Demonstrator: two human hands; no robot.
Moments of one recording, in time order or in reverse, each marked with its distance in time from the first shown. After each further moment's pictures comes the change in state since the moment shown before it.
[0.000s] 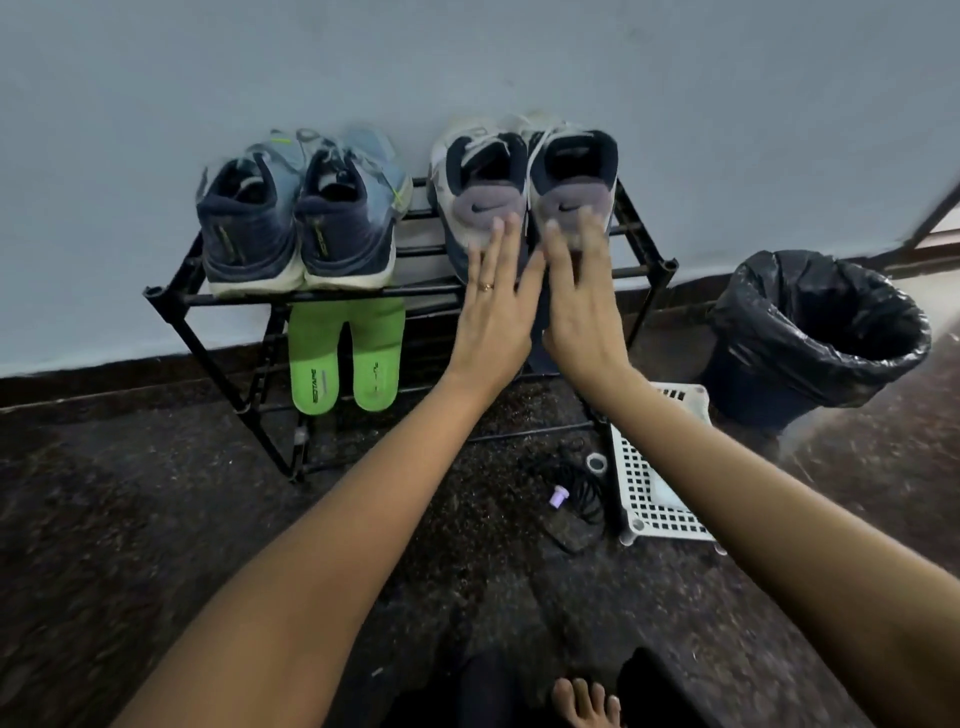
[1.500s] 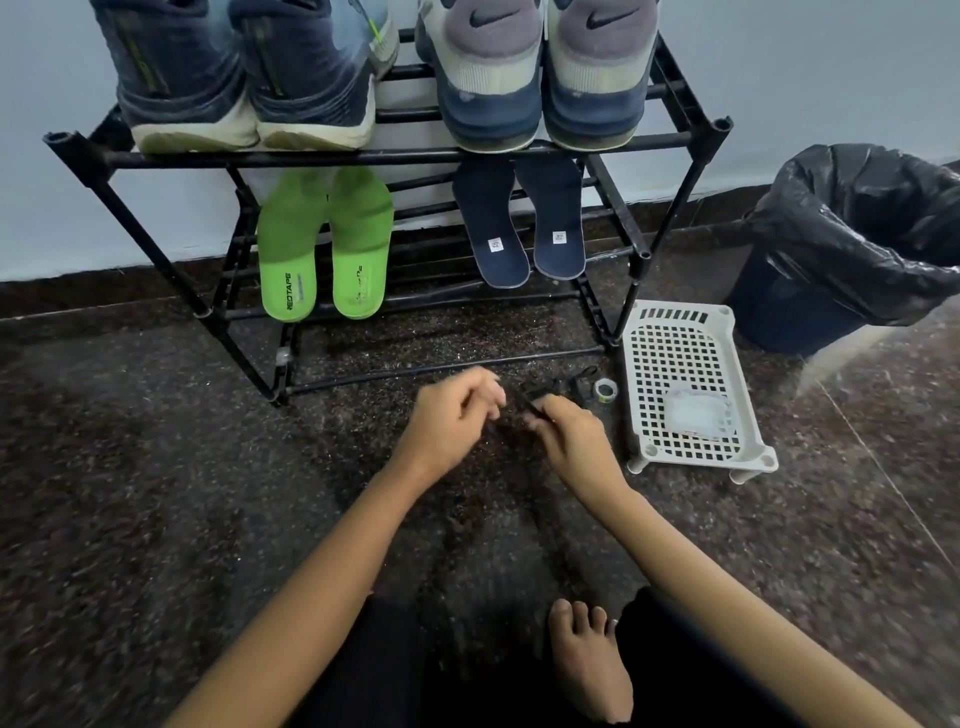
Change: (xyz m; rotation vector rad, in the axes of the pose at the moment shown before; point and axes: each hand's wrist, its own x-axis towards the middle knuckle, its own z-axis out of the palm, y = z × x) left_hand -0.189 0.000 0.022 -0.748 -0.360 -0.499; right_hand -0.234 -0.003 0.055 0.498 -0.458 0.302
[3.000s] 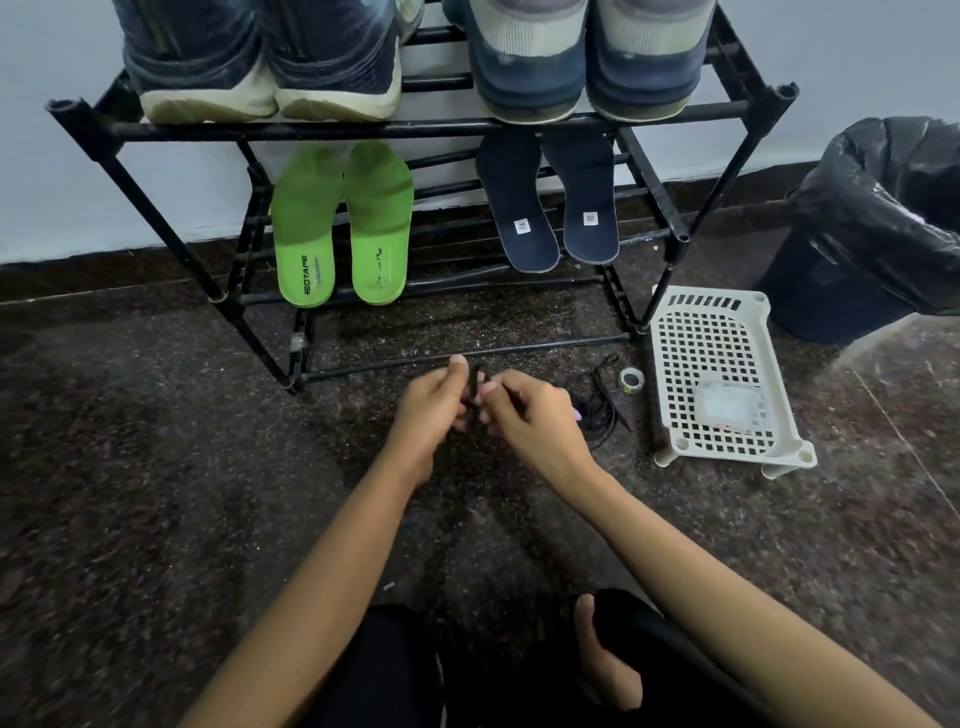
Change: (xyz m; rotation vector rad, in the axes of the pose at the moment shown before) left_hand 0.002 -0.014 -0.019 -0.434 0.074 -0.692; right_hand 0.028 -0.084 0.025 0.319 -0.056 0.233
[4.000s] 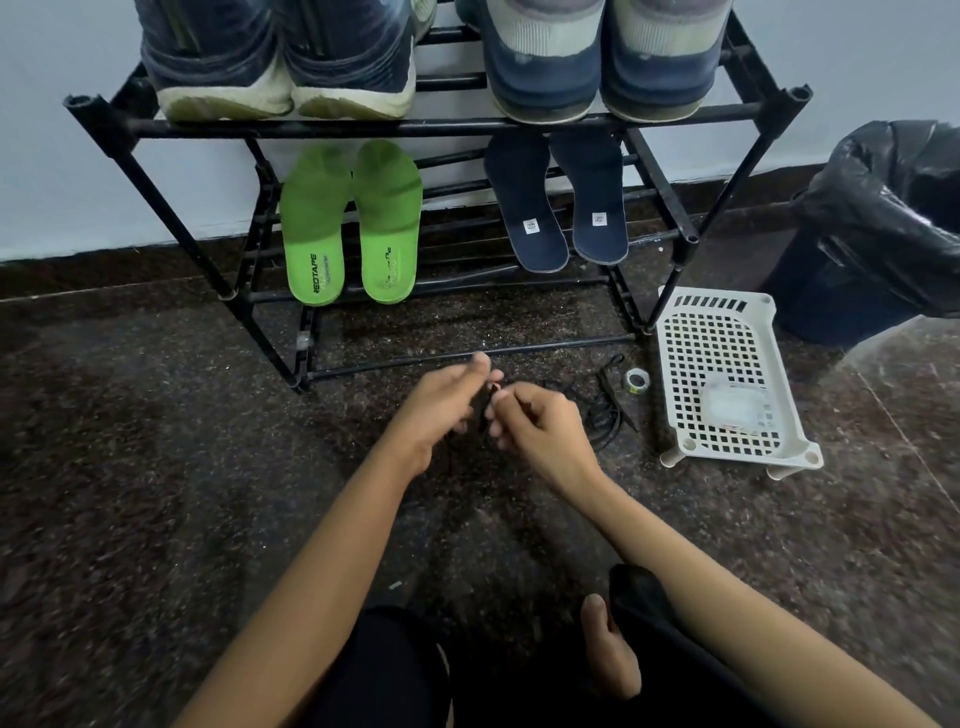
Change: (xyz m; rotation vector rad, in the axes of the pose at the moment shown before) left_hand 0.002 0.007 -0.013 0.100 -0.193 0.019; right_hand -0.009 -0.001 0.004 0.153 -0.053 0.123
